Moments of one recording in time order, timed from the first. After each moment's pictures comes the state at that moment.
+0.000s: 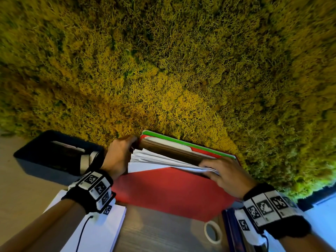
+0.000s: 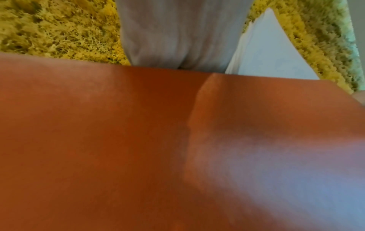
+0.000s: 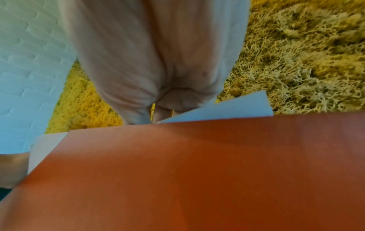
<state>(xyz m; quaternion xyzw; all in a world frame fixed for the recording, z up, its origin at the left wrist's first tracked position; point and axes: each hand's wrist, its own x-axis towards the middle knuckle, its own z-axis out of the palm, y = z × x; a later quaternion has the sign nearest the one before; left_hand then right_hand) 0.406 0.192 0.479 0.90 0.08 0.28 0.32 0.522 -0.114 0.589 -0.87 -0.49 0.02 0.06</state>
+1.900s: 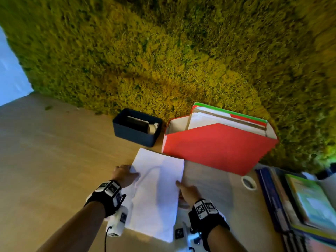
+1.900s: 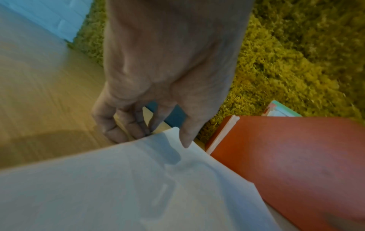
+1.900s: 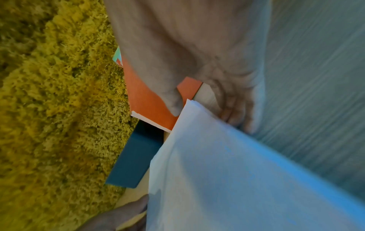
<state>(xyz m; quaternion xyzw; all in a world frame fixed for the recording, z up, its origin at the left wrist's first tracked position) 0.153 0.211 0.366 0.83 0.43 -0.04 0.36 0.285 -0.026 0.354 -0.84 -0.02 0.37 0.40</state>
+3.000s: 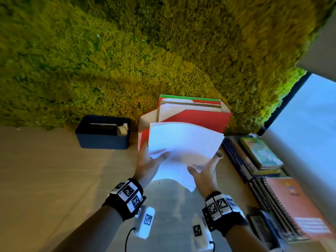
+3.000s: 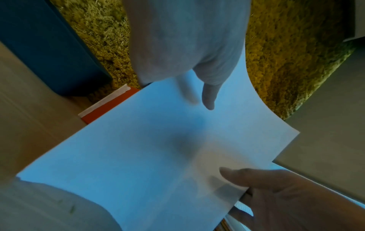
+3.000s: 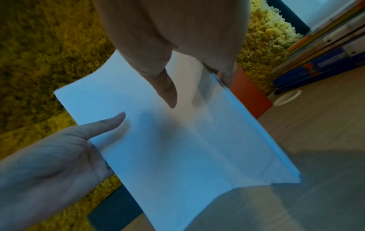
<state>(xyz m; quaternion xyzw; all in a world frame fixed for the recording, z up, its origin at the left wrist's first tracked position) 0.195 0.106 0.458 0.62 0.07 0.20 0.75 0.223 -0.082 0.458 -0.83 -0.01 -0.01 0.56</state>
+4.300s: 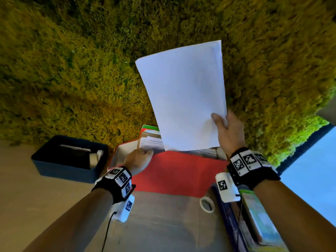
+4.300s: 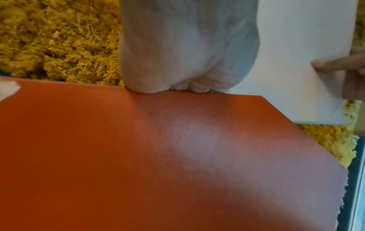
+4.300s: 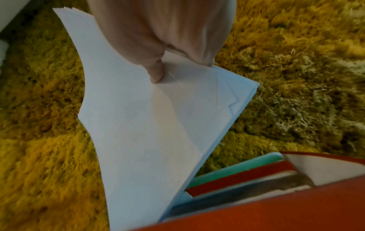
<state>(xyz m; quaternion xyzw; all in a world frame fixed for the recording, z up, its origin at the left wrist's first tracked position) 0.396 0.129 0.490 0.84 0.25 0.09 0.48 0.484 -0.104 0.649 -0.84 -0.26 -0.21 0.43</state>
